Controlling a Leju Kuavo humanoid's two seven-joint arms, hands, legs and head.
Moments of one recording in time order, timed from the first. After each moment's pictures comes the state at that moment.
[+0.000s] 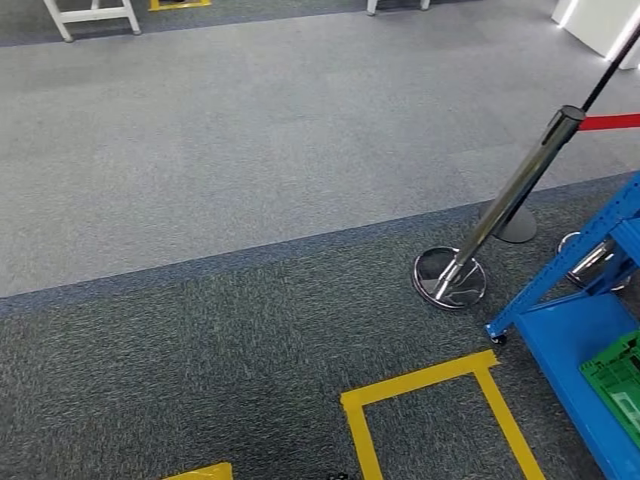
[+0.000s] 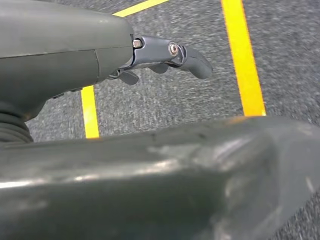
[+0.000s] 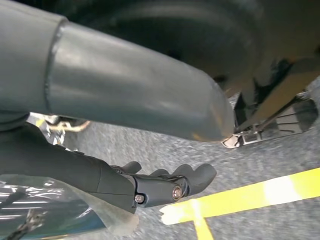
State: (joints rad) left arm -0.01 -0.19 0.86 -0.22 -0.96 0.25 -0.27; right arm -0.04 0.17 -0.77 -0.20 0.77 -0.08 0.04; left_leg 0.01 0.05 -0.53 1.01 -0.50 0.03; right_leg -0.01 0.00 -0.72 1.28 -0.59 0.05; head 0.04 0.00
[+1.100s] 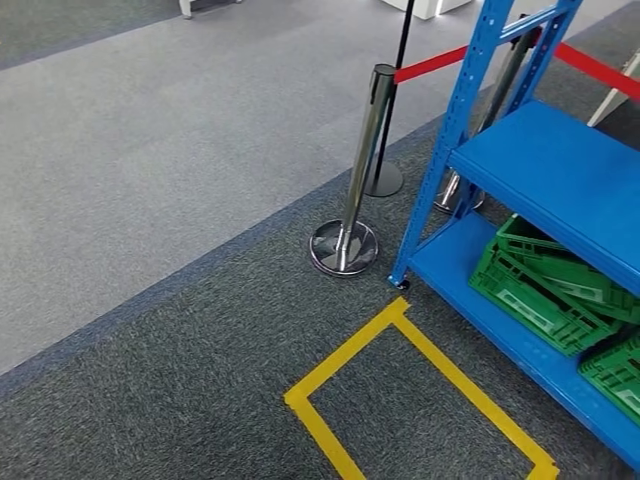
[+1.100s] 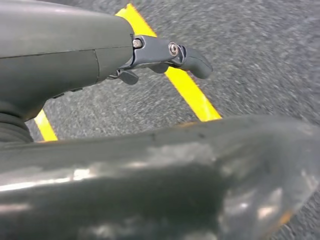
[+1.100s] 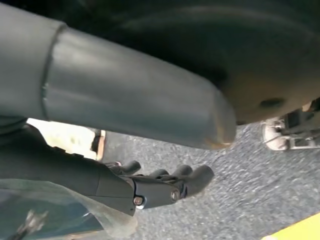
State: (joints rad) left arm -0.02 -0.19 0.86 -0.22 -1.02 0.25 -0.24; right arm -0.05 0.17 -0.73 -0.20 0.91 -0.03 0.21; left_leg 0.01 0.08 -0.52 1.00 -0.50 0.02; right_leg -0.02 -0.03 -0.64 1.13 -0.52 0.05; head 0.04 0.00
